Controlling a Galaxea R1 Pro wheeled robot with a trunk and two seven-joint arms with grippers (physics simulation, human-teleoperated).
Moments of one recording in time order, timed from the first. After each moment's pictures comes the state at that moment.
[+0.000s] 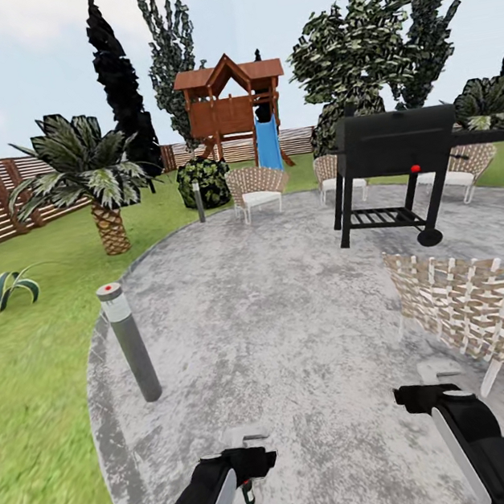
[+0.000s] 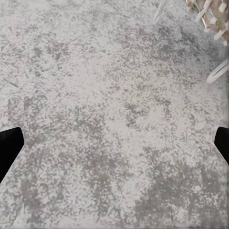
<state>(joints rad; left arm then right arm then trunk) -0.43 -0.12 -0.31 -0.77 0.26 0.50 0.03 -0.27 -0.05 -0.11 -1.42 0.00 0.82 -0.14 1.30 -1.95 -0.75</state>
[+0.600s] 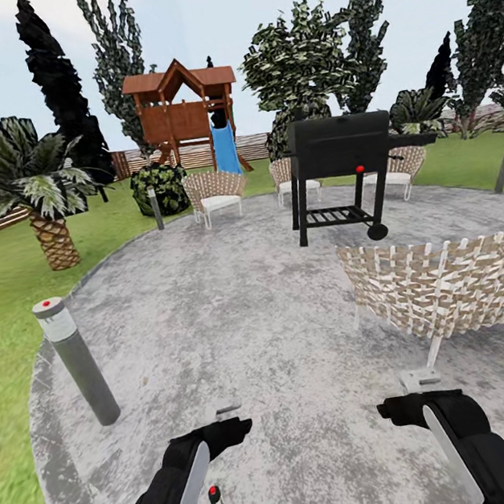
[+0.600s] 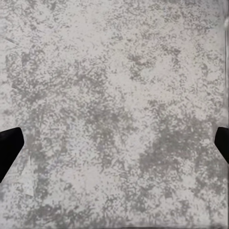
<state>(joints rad) -0.43 -0.09 -0.14 -0.97 0.28 0.59 0.03 -0.28 -0.05 -0.06 -1.42 -0.02 0.98 0.00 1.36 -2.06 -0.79</state>
